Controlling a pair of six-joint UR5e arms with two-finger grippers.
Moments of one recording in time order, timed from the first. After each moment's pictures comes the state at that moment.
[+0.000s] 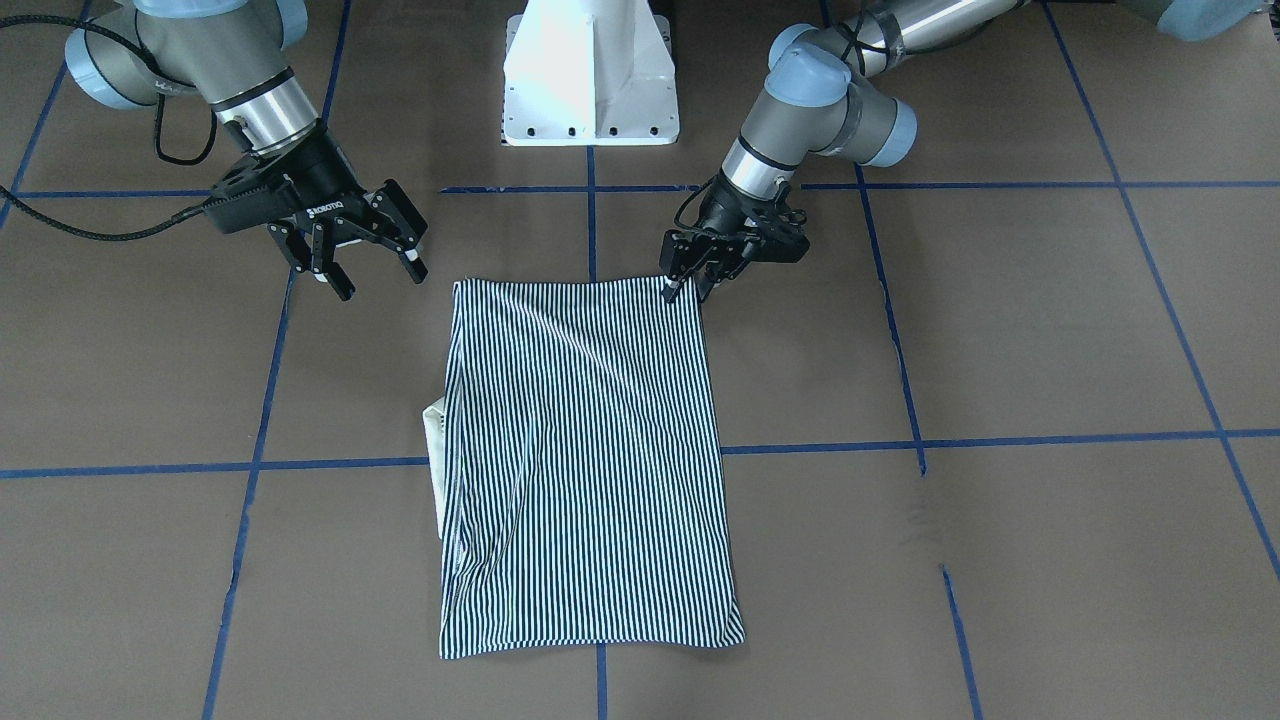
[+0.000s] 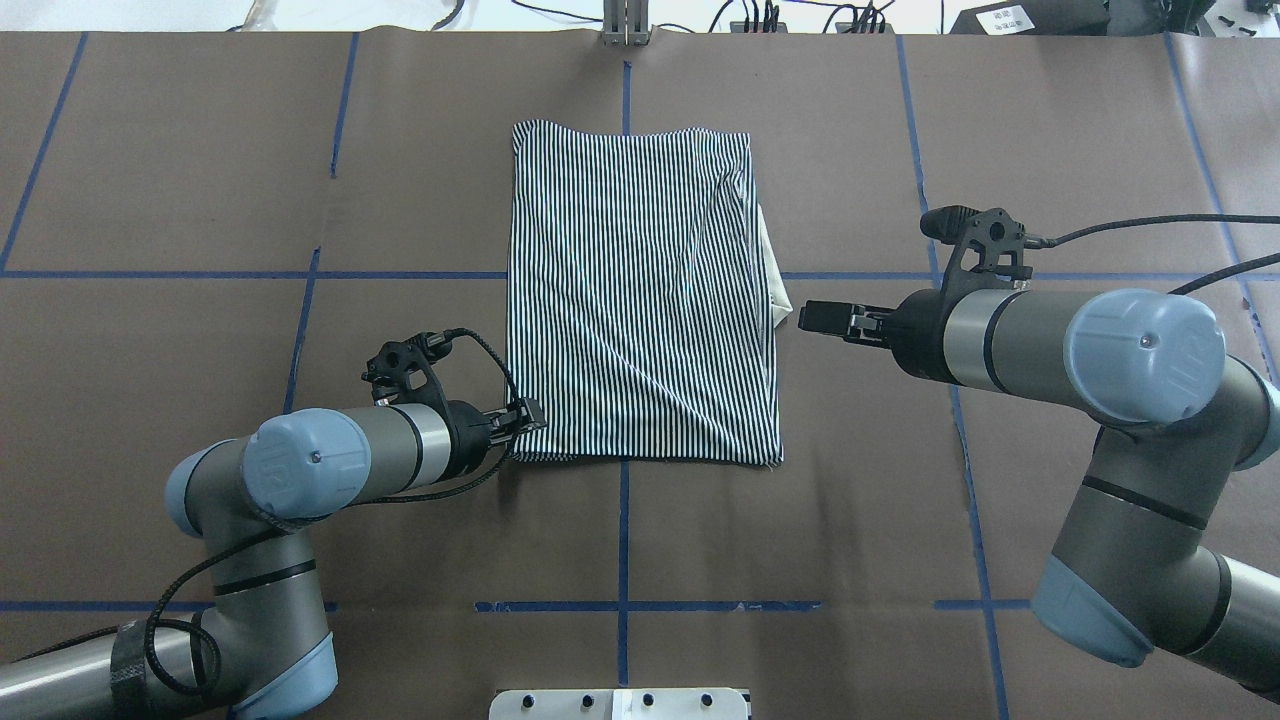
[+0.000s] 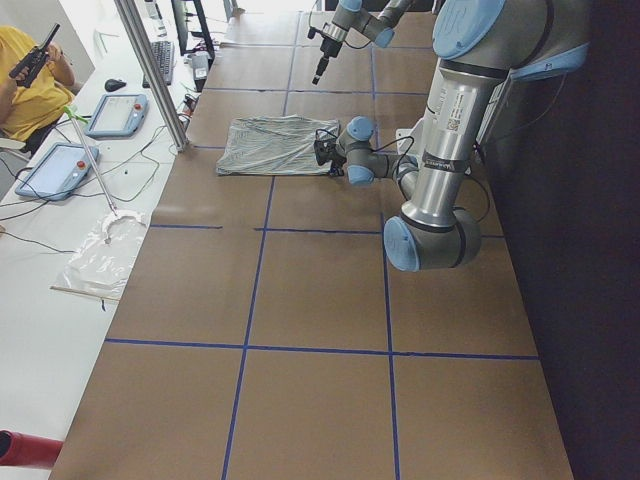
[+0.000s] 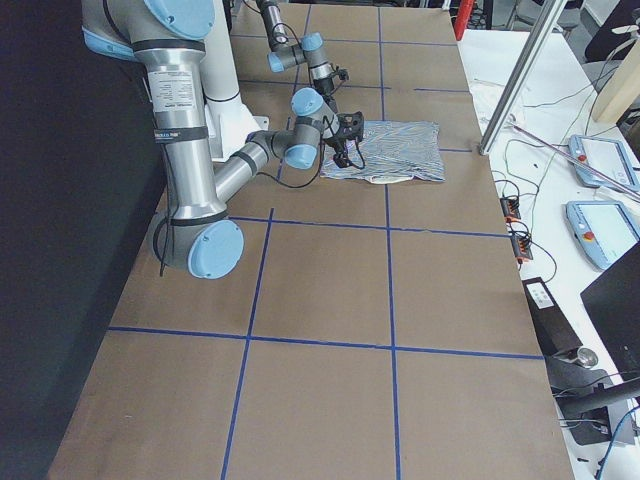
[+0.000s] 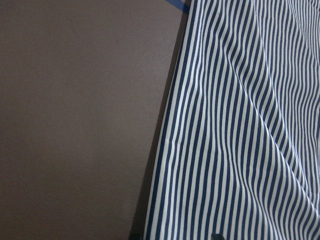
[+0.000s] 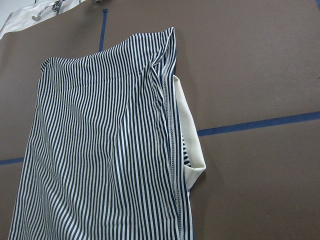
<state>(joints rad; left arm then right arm) -0.37 -1.95 -1.67 -2.32 -1.56 -1.70 0.58 -1.40 1.99 -0.97 1.64 1.37</state>
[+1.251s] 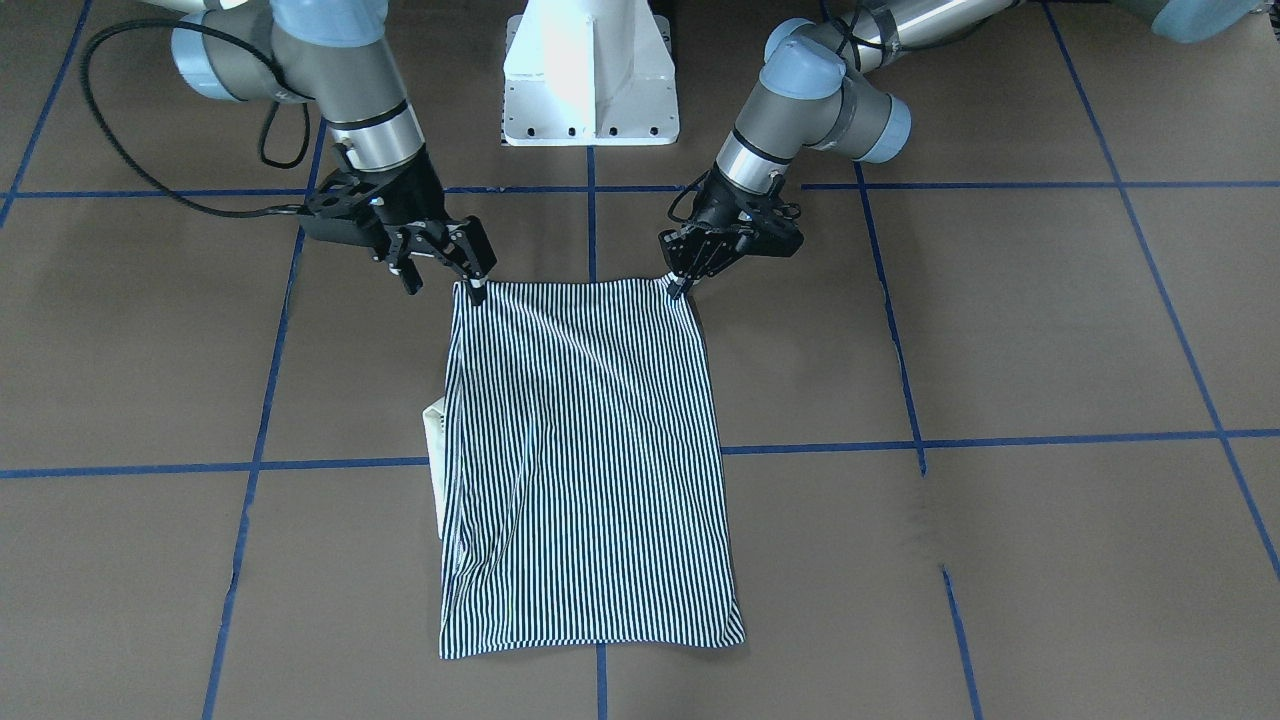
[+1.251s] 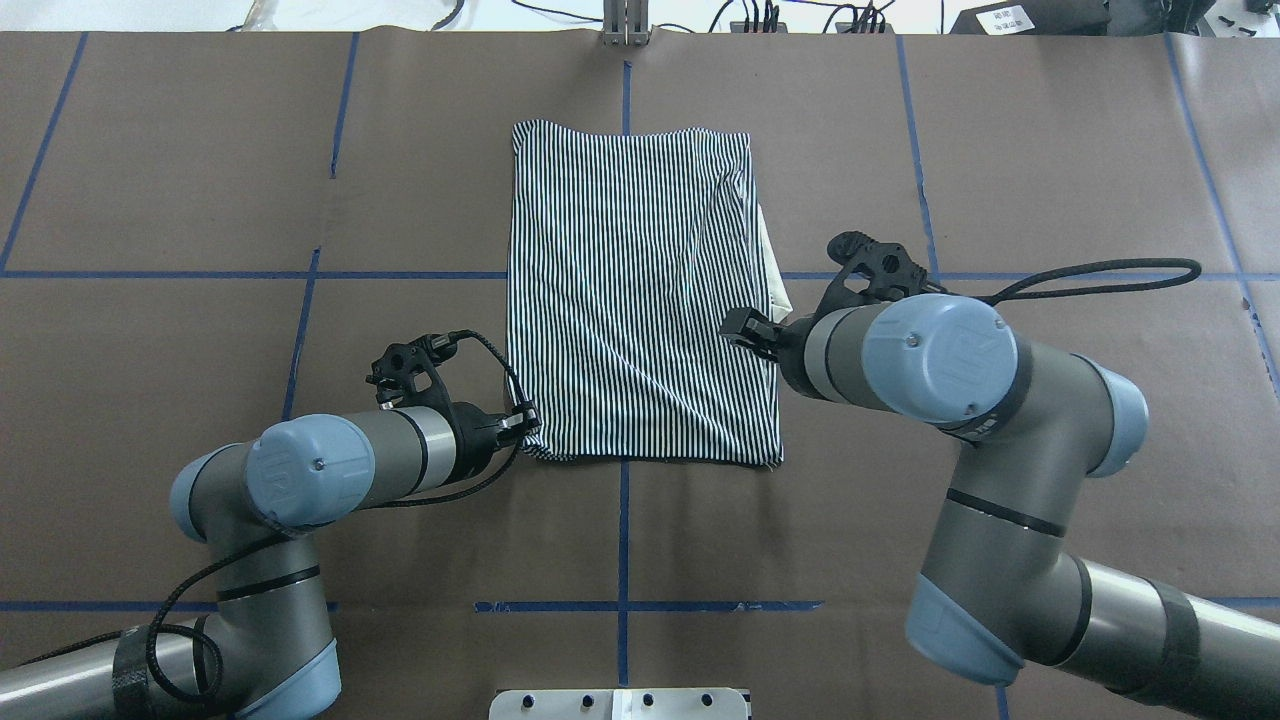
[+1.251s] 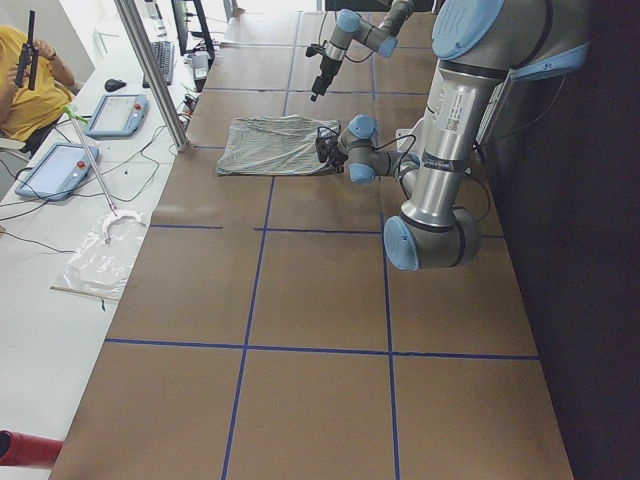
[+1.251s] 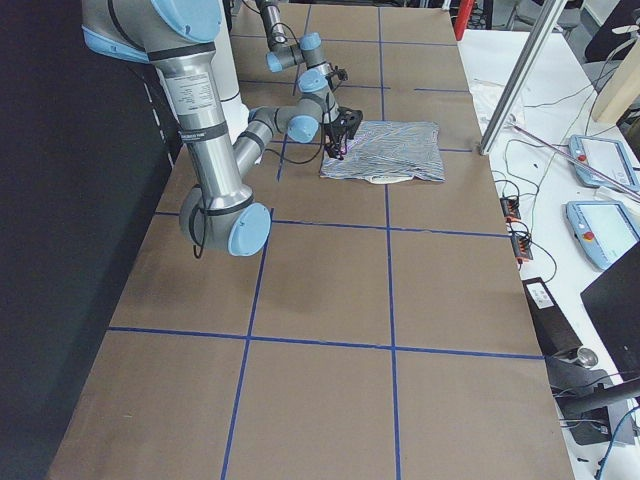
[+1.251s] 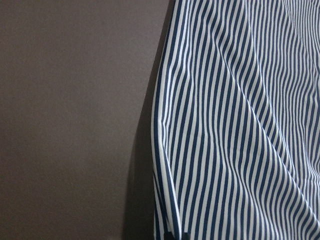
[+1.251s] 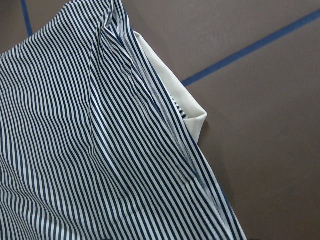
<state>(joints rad) -0.36 -1.96 -1.68 -2.32 -1.54 -1.70 0.47 -1.16 1.92 -1.39 1.59 1.75</state>
